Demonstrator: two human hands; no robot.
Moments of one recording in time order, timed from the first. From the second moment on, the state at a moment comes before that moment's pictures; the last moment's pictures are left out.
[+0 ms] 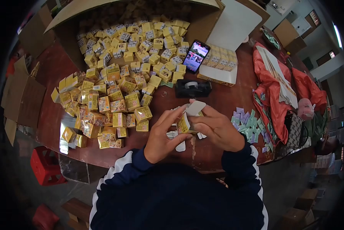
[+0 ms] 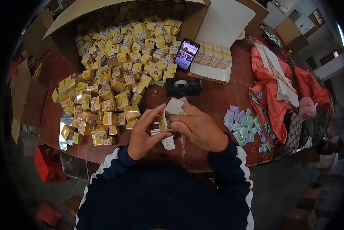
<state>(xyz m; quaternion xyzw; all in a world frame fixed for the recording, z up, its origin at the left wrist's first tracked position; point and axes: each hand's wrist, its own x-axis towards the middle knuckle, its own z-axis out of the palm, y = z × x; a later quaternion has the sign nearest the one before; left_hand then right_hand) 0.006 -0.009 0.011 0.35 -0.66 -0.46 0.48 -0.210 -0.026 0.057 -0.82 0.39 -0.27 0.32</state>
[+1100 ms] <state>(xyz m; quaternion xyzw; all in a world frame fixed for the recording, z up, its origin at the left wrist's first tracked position) -0.004 -0.006 0.007 0.23 -0.47 -0.66 0.54 -0.188 -0.008 0.020 -0.70 0.31 -0.54 0.35</state>
